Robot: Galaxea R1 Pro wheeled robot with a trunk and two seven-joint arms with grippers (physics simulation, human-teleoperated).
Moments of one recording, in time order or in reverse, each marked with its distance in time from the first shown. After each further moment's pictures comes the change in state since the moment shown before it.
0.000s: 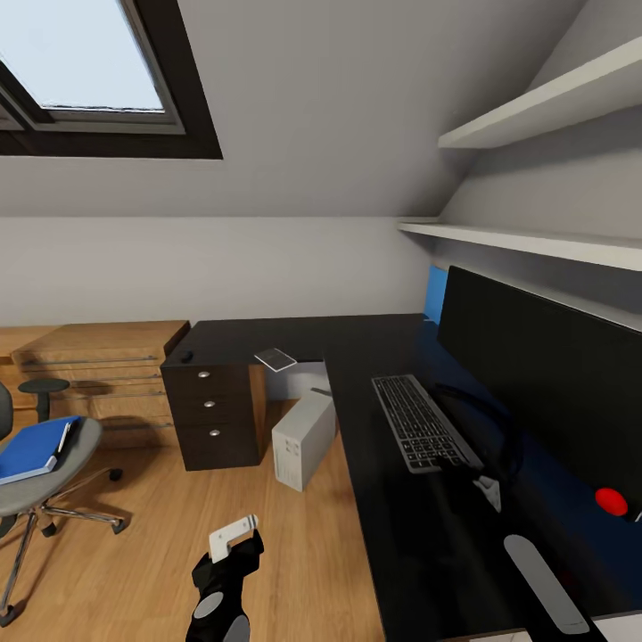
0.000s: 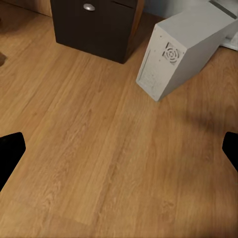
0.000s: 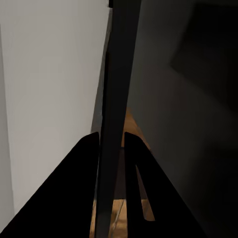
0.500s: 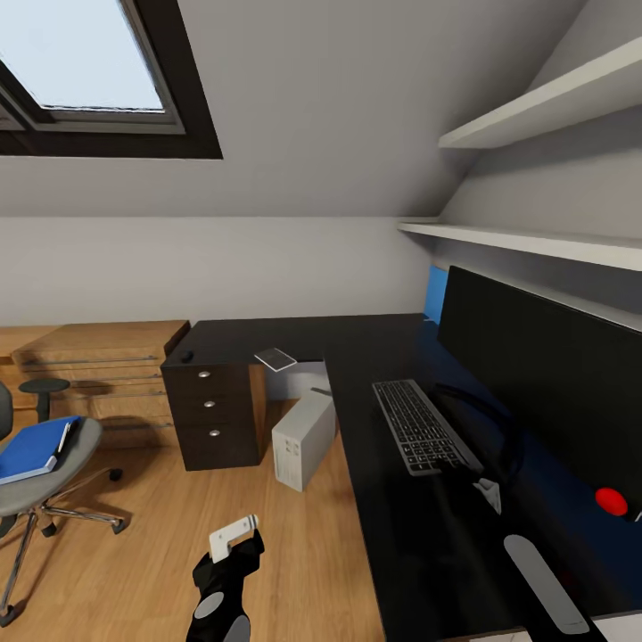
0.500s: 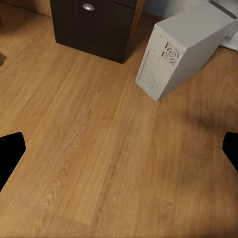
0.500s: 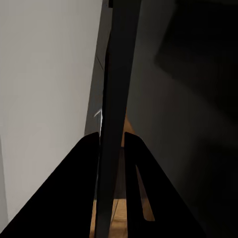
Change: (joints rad) left arm 0.000 -0.001 -0.002 0.000 0.000 -0.001 0.000; right arm 0.000 0.000 0.000 0.000 -0.002 0.000 -0.034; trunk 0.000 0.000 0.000
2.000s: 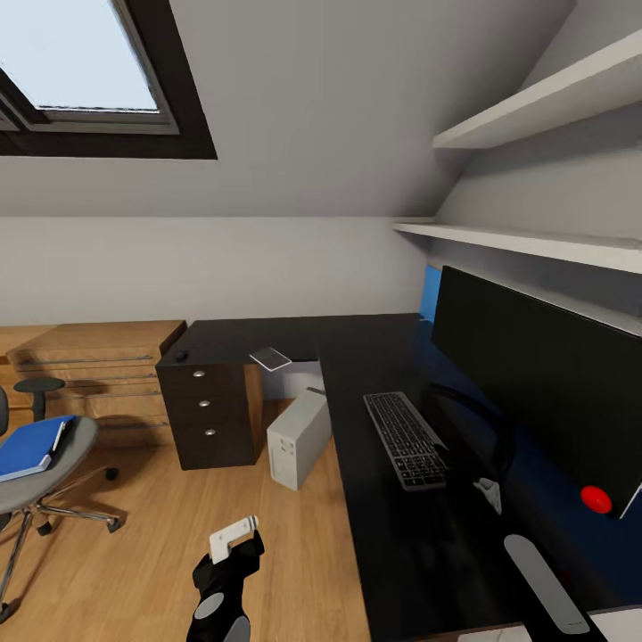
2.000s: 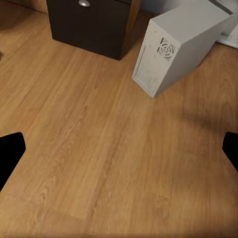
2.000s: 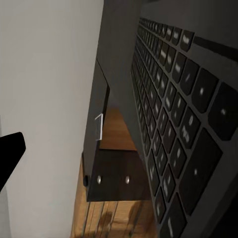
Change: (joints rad) left arm 0.000 0.000 0.000 0.006 0.000 0.000 0.000; right arm 0.000 0.000 0.000 -0.001 0.001 0.000 0.005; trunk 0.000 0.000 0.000
